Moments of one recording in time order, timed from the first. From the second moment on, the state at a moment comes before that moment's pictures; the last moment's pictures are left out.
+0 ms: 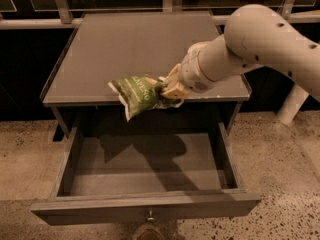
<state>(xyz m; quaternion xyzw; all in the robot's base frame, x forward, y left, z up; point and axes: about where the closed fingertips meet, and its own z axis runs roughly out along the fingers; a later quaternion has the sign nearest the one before) 0.579 -0.038 0.861 -0.64 0.67 0.09 0.36</state>
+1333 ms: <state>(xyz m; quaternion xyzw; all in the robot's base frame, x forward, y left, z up) 0.684 -0.016 0.884 -0.66 0.66 0.07 0.35</state>
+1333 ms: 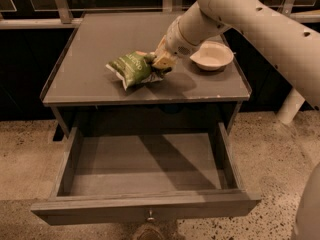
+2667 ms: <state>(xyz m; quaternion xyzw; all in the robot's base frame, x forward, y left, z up) 0.684 -0.016 0.884 -0.66 0.66 0.07 0.35</state>
